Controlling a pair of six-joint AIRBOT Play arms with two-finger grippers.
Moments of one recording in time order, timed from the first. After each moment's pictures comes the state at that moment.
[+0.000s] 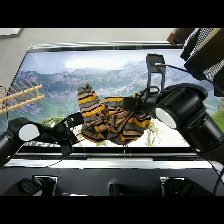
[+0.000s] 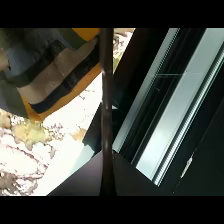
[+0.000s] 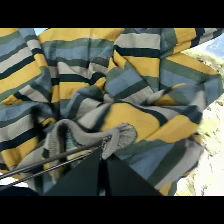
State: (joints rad) left arm -0.50 -0.91 0.83 1.26 -1.25 -0.87; right arm 0.73 -1.07 1.40 -1.84 1.31 2.29
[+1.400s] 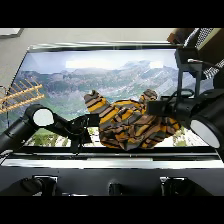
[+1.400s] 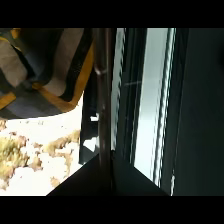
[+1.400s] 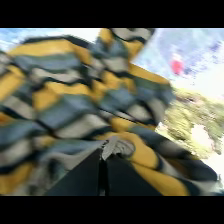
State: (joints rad) left arm -0.57 -1.11 1.04 1.09 -1.34 -0.58; right arm 0.73 -0.92 1.39 -2.00 1.50 2.18
